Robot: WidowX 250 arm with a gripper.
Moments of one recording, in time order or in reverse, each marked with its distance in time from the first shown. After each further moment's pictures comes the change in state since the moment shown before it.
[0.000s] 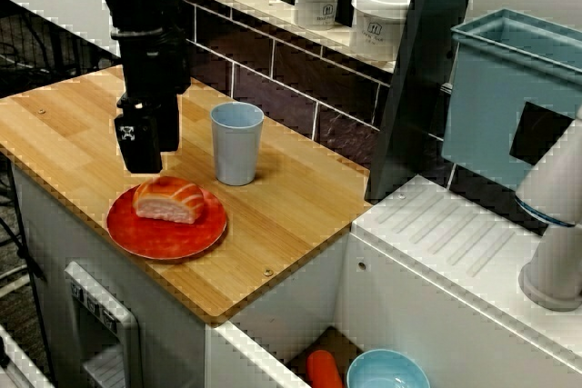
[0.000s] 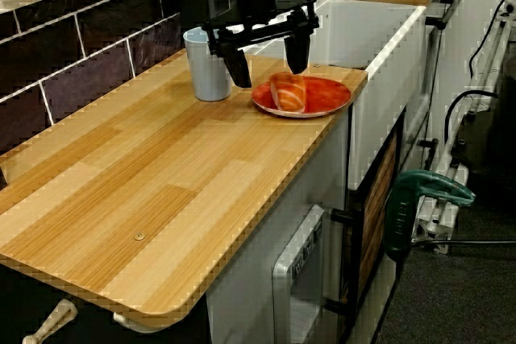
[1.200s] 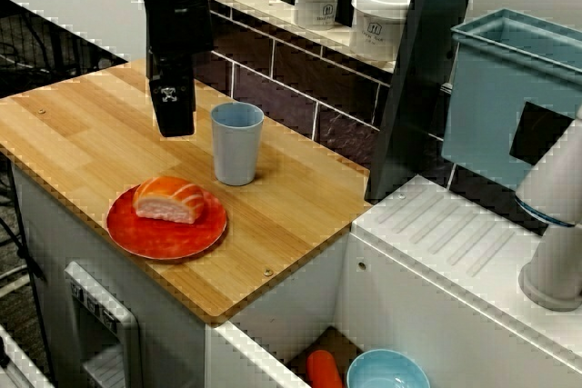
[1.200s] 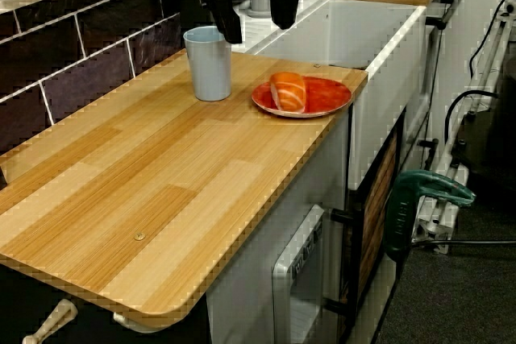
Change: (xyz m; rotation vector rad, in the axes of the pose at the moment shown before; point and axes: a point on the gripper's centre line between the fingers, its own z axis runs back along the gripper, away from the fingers) arm 0.030 0.000 0.033 0.084 -0.014 0.196
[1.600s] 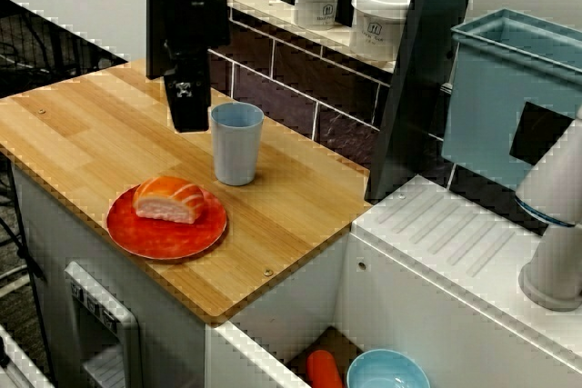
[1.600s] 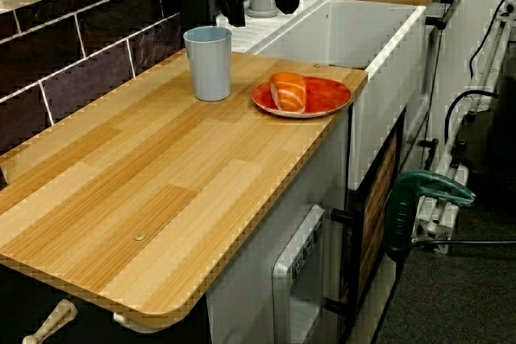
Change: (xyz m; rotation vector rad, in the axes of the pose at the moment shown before) arm 0.013 -0.010 0.006 0.007 0.003 -0.034
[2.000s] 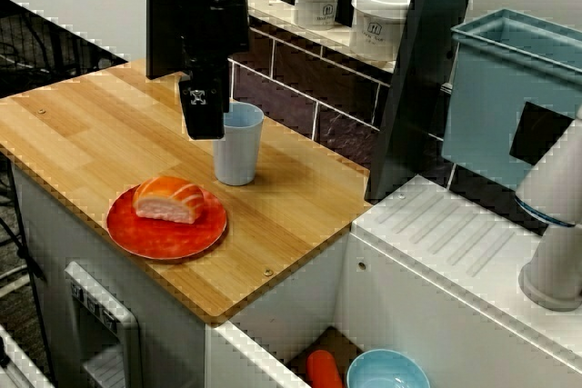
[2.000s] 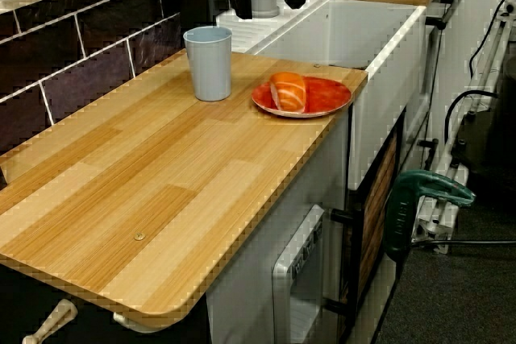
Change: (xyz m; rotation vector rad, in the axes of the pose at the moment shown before) arm 0.015 -0.014 -0.003 0.015 0.012 -0.094
